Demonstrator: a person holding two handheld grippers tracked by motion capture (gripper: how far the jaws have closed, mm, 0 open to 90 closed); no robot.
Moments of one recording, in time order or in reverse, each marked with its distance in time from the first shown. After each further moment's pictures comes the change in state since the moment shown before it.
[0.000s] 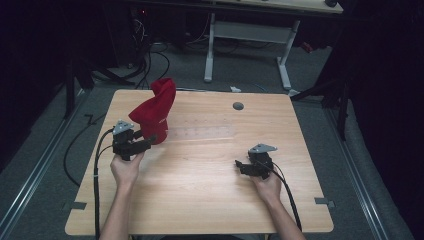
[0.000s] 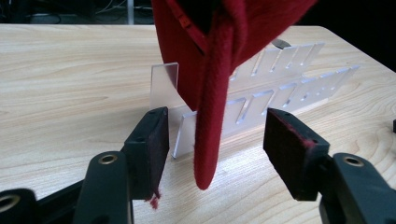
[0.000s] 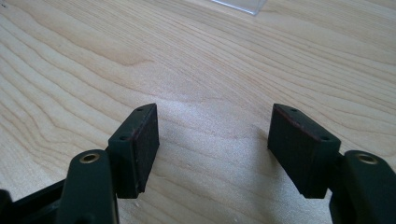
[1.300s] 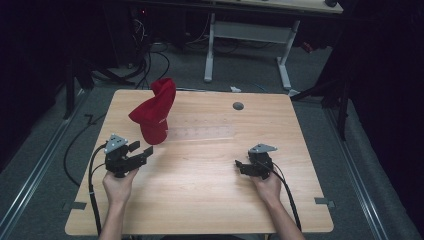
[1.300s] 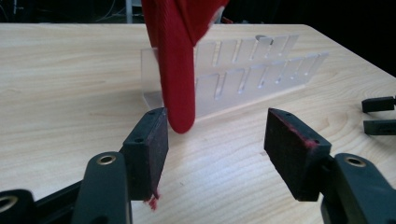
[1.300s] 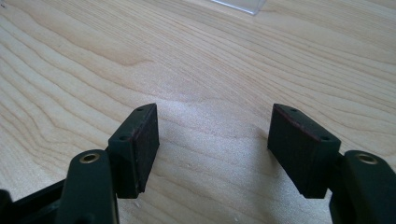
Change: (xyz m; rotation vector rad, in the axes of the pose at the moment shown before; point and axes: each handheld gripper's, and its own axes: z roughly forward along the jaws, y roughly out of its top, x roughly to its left) left arm -0.011 -0.017 -0.051 -0.004 -0.020 0.015; right arm 0.000 0.000 0.000 0.000 -0.002 0.002
